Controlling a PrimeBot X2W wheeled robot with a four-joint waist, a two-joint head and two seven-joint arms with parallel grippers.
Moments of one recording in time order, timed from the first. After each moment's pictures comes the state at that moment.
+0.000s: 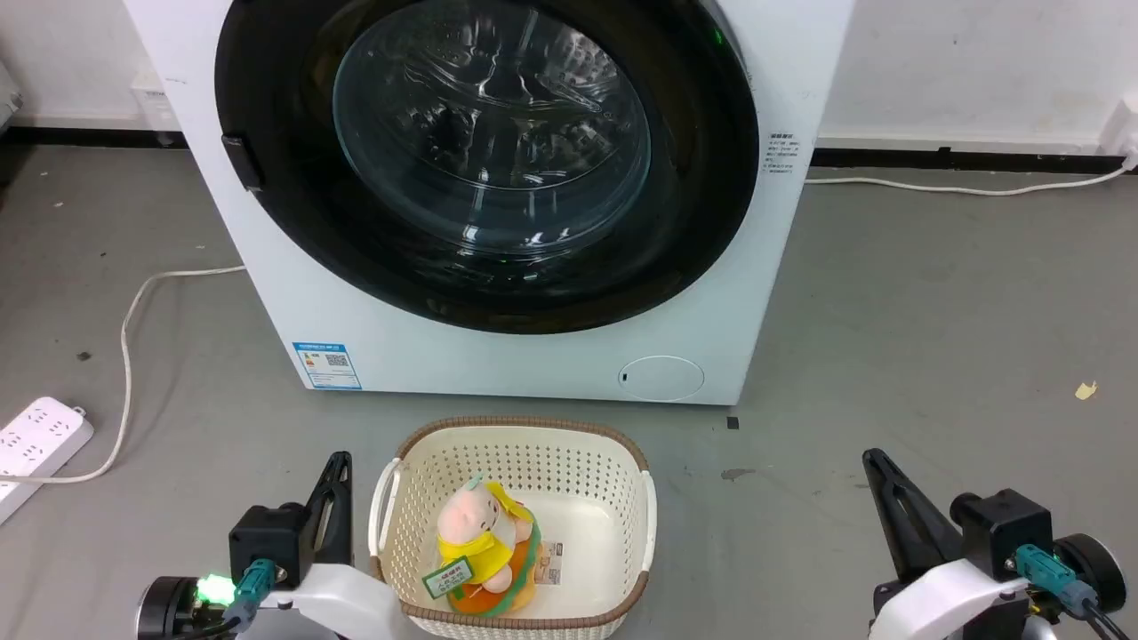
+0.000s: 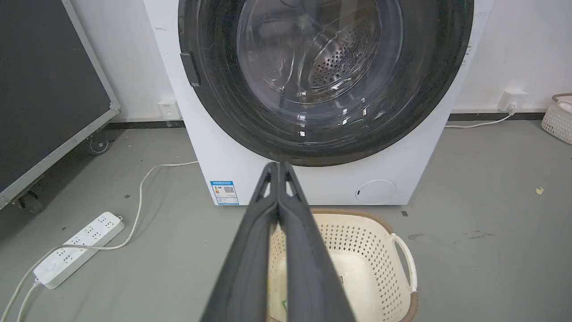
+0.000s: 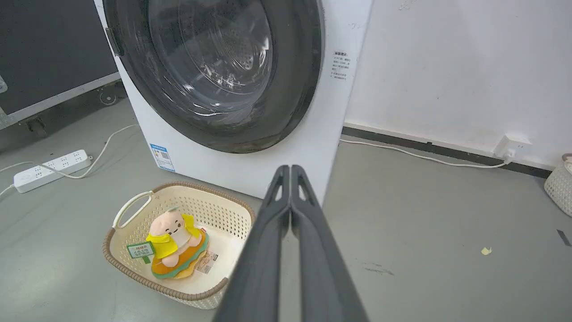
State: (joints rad) left arm 0.02 0.05 0.00 0.00 0.00 0.00 0.00; right arm 0.01 -0.06 0.00 0.00 0.01 0.13 0.00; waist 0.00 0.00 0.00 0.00
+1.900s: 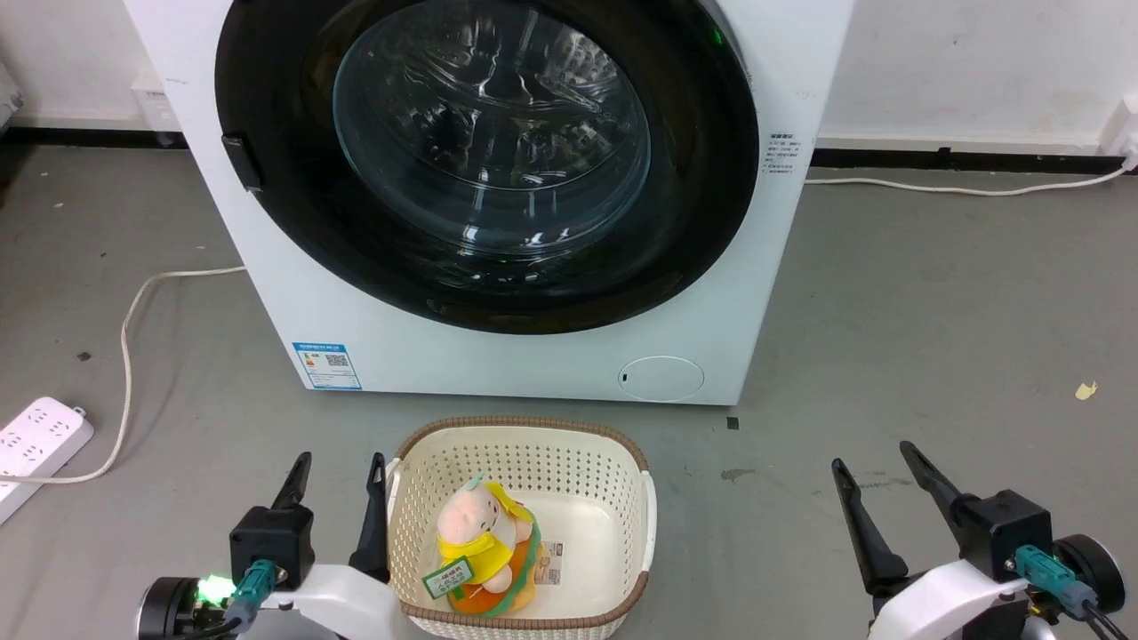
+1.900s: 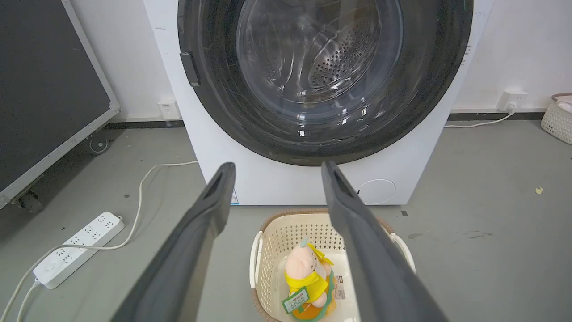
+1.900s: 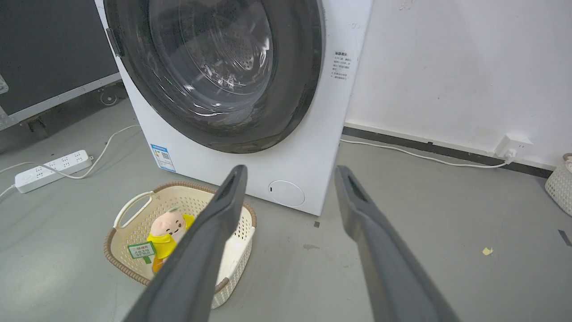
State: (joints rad) left arm 0.02 0.05 0.00 0.00 0.00 0.00 0.00; right arm 0.01 -0.06 0.00 0.01 0.01 0.13 0.00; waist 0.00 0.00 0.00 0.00
